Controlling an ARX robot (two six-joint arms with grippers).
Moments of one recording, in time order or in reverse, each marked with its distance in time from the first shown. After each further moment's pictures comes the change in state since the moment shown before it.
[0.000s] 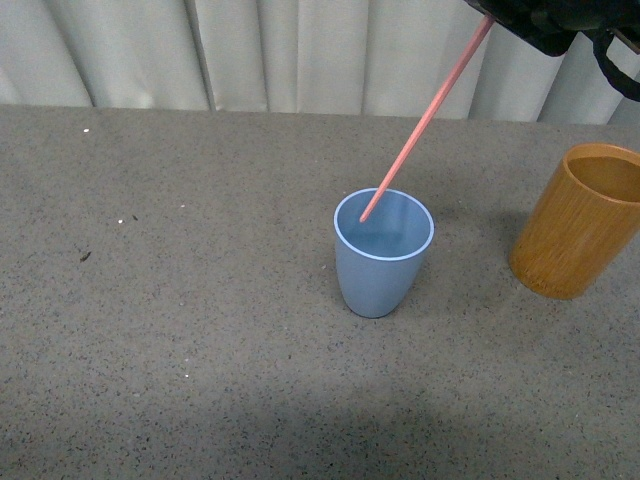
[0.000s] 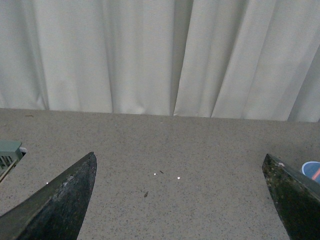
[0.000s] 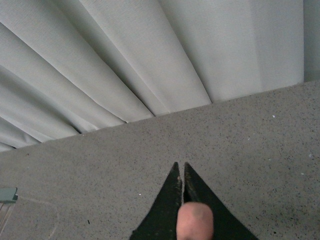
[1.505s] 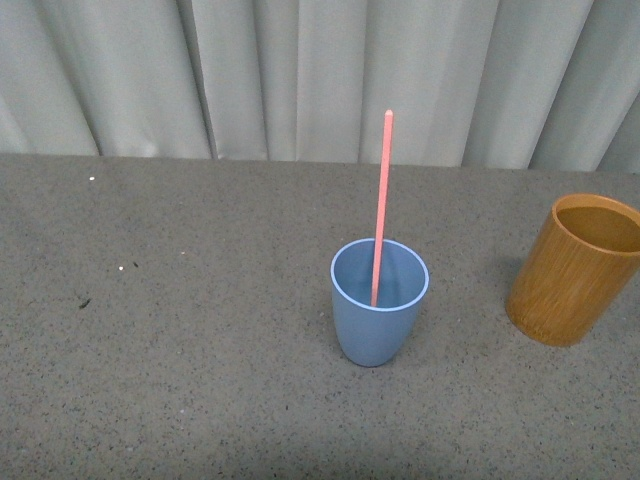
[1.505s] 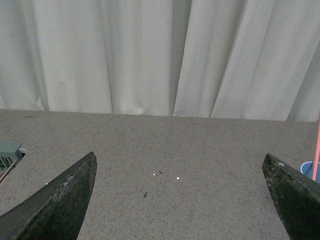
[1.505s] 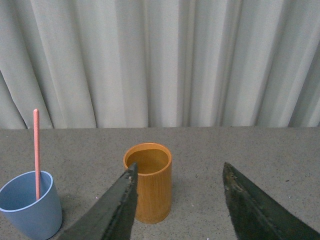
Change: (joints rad) left arm 0.000 -0.001 0.000 0.000 0.000 0.001; right arm -0.335 -1.755 -0.920 -0.530 0.034 -0.533
